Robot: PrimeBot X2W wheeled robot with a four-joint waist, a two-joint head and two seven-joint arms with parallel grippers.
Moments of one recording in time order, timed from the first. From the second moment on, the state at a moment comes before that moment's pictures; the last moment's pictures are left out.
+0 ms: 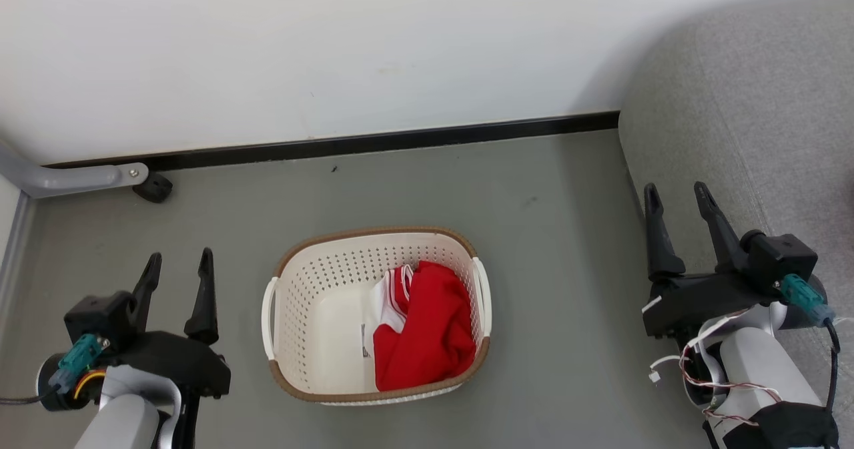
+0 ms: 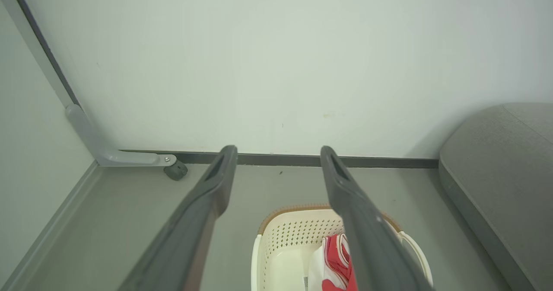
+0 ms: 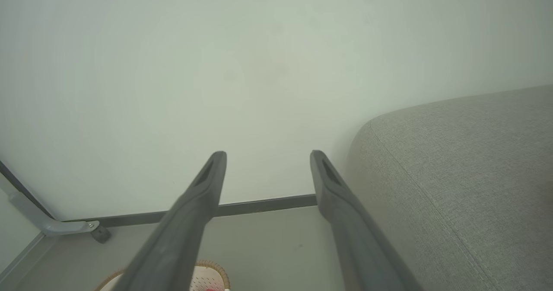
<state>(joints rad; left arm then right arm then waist) -0.36 0.35 -0.37 0.50 -0.68 0.05 -0.25 -0.39 -0.05 0.07 0.47 0.21 0.06 -0.25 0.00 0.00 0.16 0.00</state>
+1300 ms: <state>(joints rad) 0.02 0.29 -0.15 0.31 -0.54 0.12 -0.25 -0.17 -0.05 0.22 0.41 0.25 0.02 -0.25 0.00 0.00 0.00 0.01</state>
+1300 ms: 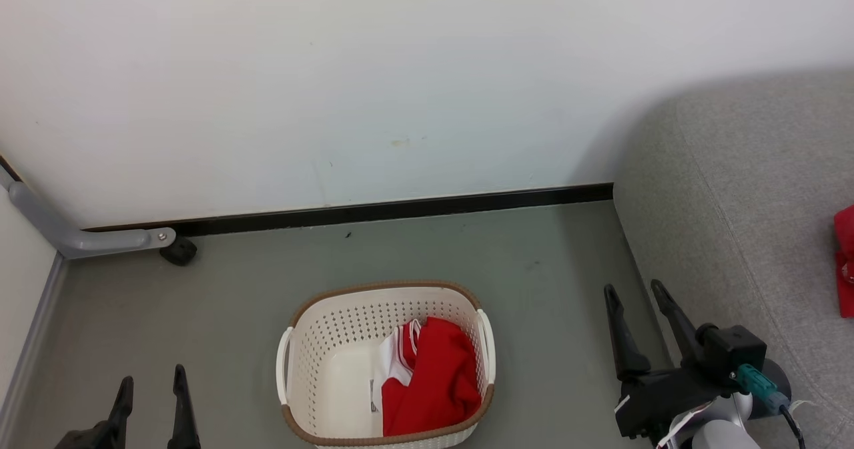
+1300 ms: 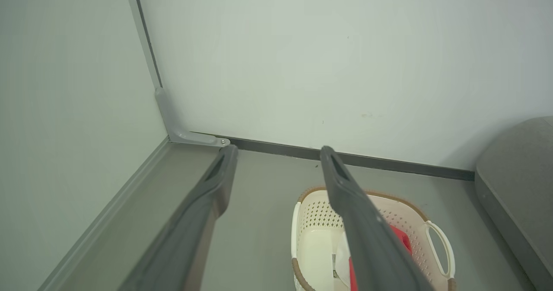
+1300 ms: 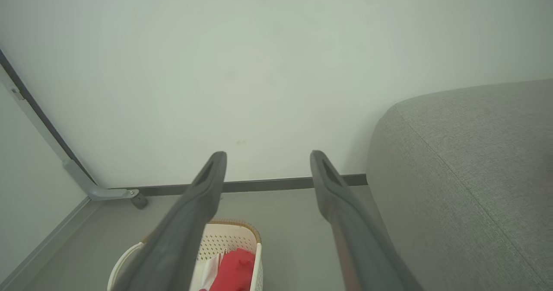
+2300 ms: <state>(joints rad) 0.06 0.25 -0.10 0.24 -0.47 0.12 -0.25 -0.15 -0.05 0.22 0.35 0.26 -0.03 -0.25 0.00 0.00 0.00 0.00</state>
